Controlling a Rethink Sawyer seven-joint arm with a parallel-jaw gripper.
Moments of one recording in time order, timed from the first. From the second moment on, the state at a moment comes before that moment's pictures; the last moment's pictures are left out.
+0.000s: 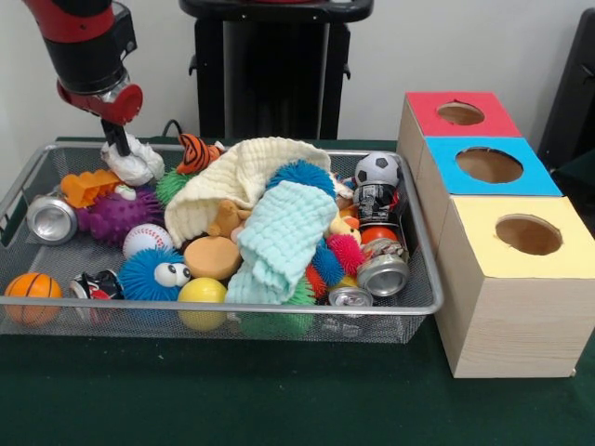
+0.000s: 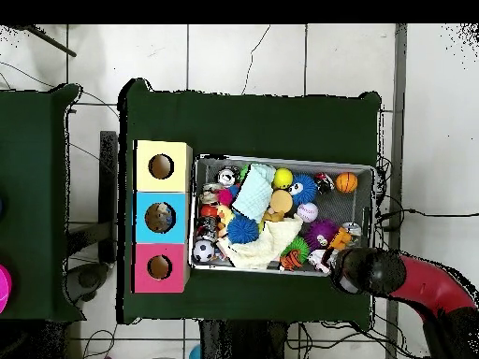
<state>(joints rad) -0.96 -0.62 0.30 1.79 -0.55 0.68 2.04</state>
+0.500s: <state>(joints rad) -0.96 -0.65 0.33 1.82 -0.54 0.68 2.04</state>
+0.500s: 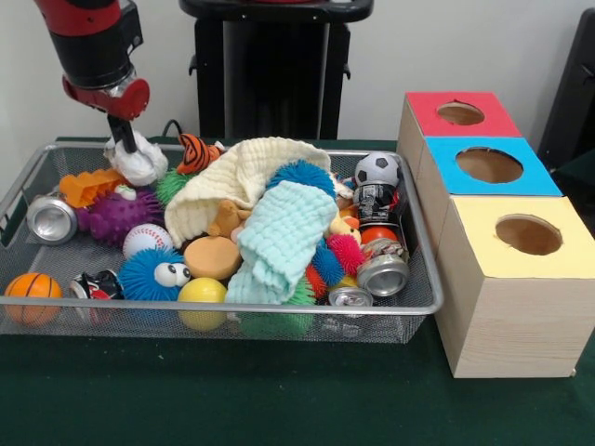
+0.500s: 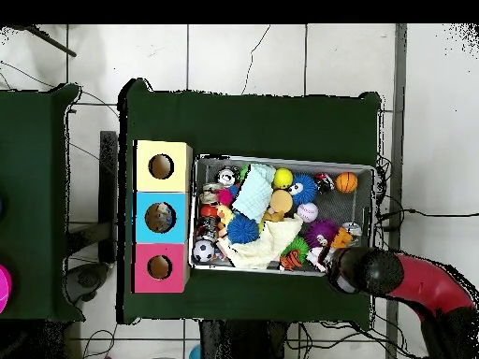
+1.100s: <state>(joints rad) -0.93 -0.78 0.42 1.87 -0.39 0.70 2.04</state>
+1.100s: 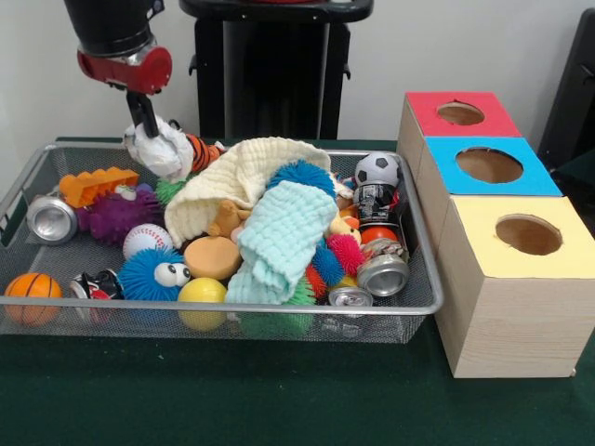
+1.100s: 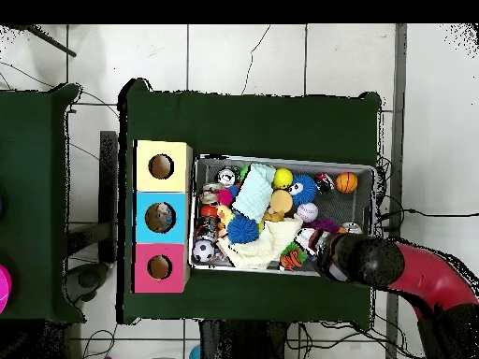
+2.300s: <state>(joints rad) -0.86 -0.80 0.45 1.66 -0.28 0.95 2.04</state>
